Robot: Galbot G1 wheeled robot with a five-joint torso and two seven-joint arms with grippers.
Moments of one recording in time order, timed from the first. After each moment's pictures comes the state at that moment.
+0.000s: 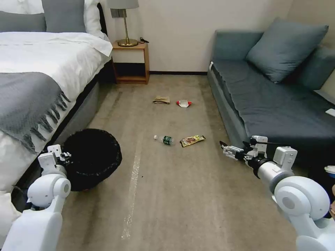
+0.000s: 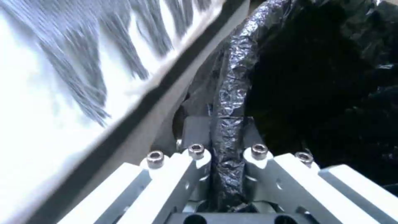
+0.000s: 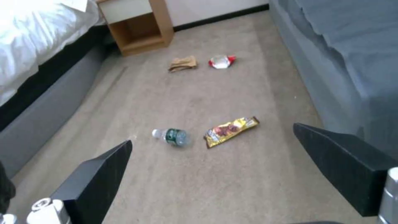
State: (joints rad) left arm 1.21 -1.15 -0.75 -1.93 -0.38 0.54 -0.37; right arm -1.28 1.09 0.62 2.26 0.82 -0.74 0.26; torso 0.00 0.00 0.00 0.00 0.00
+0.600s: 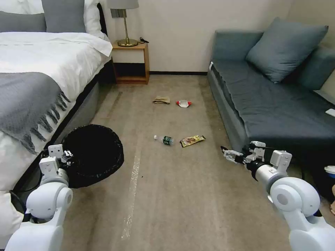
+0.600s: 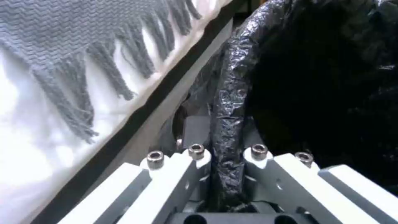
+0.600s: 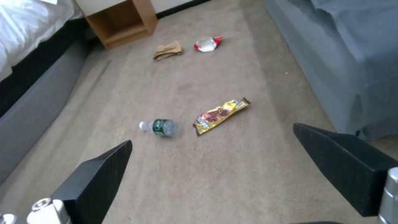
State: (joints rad) left arm 1.28 -1.19 -0.75 -2.00 -0.32 0.48 -0.31; right arm -1.26 1.13 0.61 2.14 0.82 -0.71 0.25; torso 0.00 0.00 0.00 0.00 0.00
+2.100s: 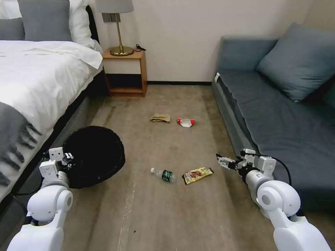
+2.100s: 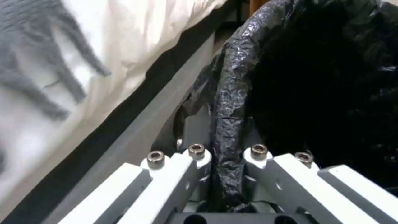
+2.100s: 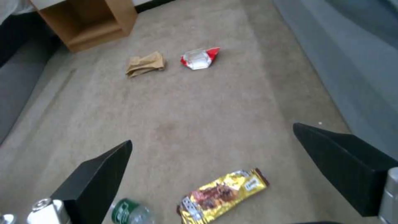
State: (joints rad) left arm 1.28 -1.19 -0.76 -1.94 -0.34 0.43 -0.29; right arm -1.26 1.18 0.55 2.05 0.72 -0.70 0.24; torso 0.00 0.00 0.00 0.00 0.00
